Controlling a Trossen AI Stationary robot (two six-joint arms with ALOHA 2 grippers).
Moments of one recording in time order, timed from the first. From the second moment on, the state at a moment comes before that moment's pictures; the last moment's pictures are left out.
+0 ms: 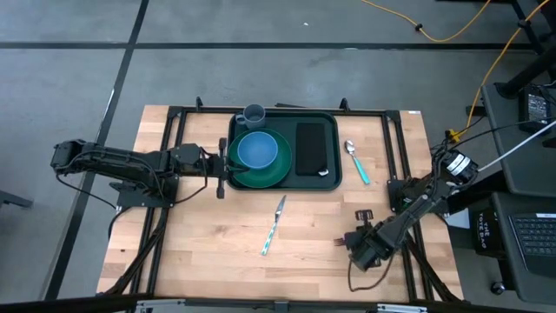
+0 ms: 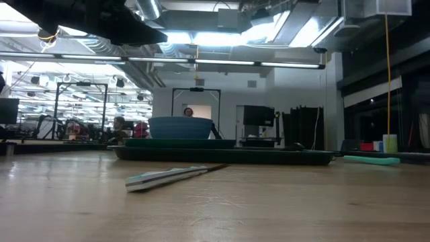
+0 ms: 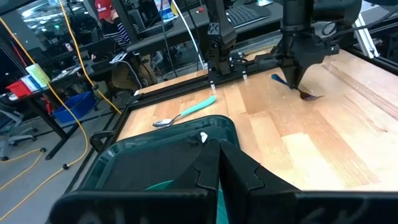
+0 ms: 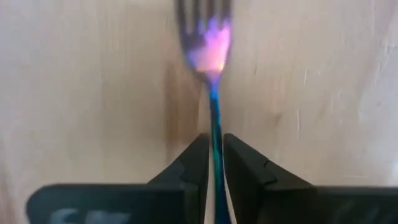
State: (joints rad) left arm 0.05 0.89 0.45 0.27 -0.05 0.31; right arm 0.79 1.64 0.84 -0.80 0.13 0.71
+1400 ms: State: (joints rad) left arm 0.05 0.89 0.45 0.27 -0.05 0.32; right arm 0.65 1.62 0.84 -0.72 0.19 0.78
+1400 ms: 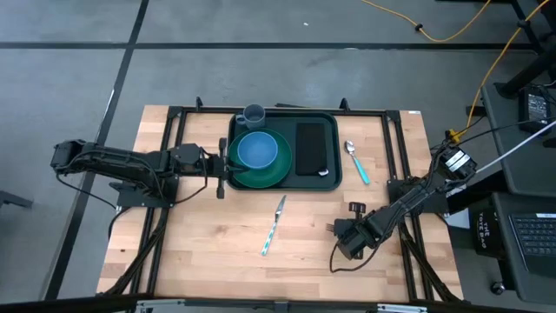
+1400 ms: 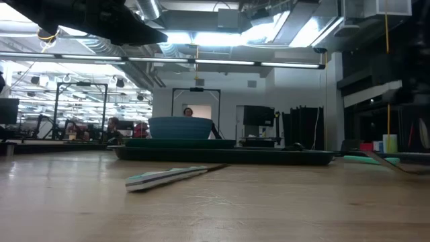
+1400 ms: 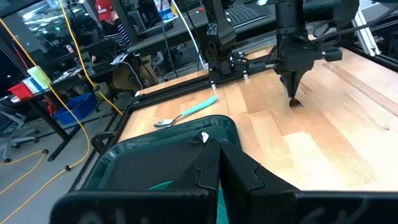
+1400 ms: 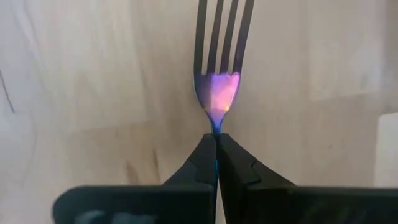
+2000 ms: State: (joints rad) left arm 0.05 0.89 0.45 0.27 -0.06 0.33; right arm 0.45 1.26 0.84 -0.71 0.30 0.56
